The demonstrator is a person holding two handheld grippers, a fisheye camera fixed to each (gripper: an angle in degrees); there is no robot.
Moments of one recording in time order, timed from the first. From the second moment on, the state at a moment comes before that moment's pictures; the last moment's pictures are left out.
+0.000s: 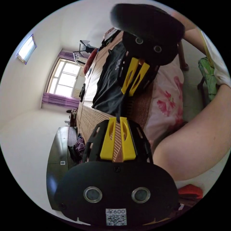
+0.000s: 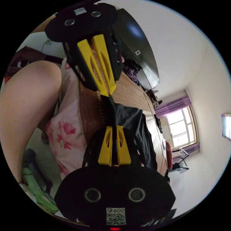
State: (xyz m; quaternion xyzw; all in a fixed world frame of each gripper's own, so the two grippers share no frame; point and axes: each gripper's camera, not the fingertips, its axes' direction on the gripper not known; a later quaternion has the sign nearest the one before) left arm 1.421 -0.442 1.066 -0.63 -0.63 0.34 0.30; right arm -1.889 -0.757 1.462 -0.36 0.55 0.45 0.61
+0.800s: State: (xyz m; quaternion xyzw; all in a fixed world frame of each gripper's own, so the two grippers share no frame) left arm 1.338 -0.332 1.034 -0.56 -0.68 0.43 0.20; right arm -1.872 -0.823 1.567 -0.42 0.54 0.48 0.55
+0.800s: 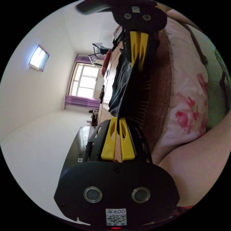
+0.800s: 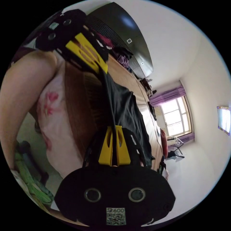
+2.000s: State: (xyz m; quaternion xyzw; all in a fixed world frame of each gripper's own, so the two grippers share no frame) left arm 1.414 -0.398 1.384 -0.42 -0.78 0.36 0.30; right arm -1.849 -1.465 1.664 -0.44 0.52 0.53 0.50
